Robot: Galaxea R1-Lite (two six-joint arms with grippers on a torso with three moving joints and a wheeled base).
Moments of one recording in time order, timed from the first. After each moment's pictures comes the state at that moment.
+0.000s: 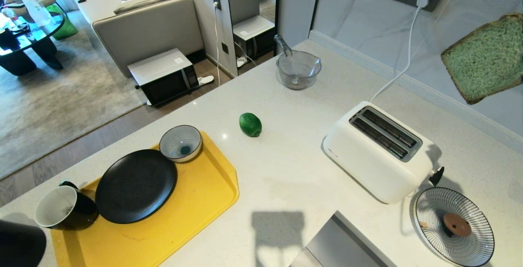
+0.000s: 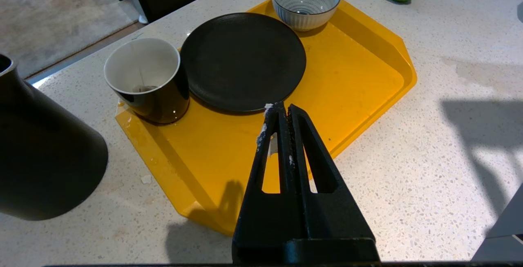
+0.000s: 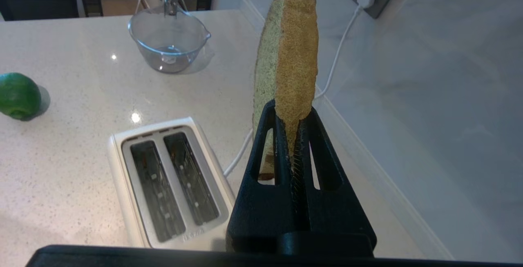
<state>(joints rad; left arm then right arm) 0.00 0.00 0.00 -0.05 0.00 -0.02 -0.02 1.08 -0.71 -0.59 0.09 -0.27</state>
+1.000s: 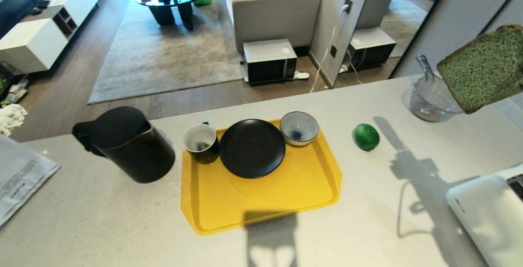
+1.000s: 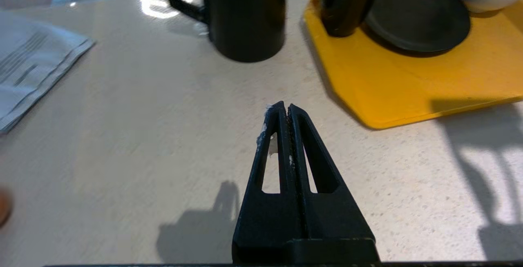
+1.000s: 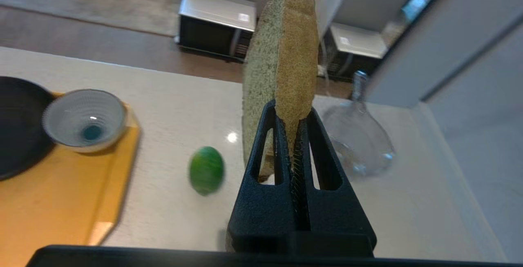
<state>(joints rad) 0.00 0.00 0.00 -0.05 0.00 -0.01 -0.02 1.08 -0.68 -0.60 0.07 -0.27</state>
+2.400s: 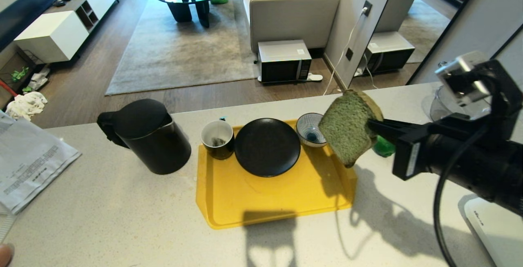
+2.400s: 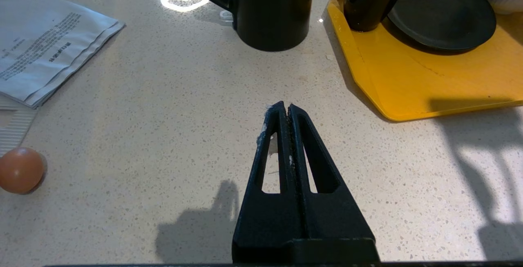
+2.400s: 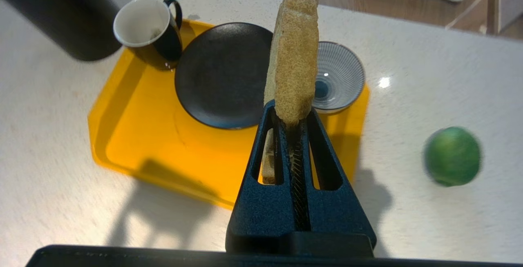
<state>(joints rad) 0.00 0.00 0.00 -0.05 0.00 -0.01 0.73 1.37 -0.82 -0.41 -0.34 0.01</state>
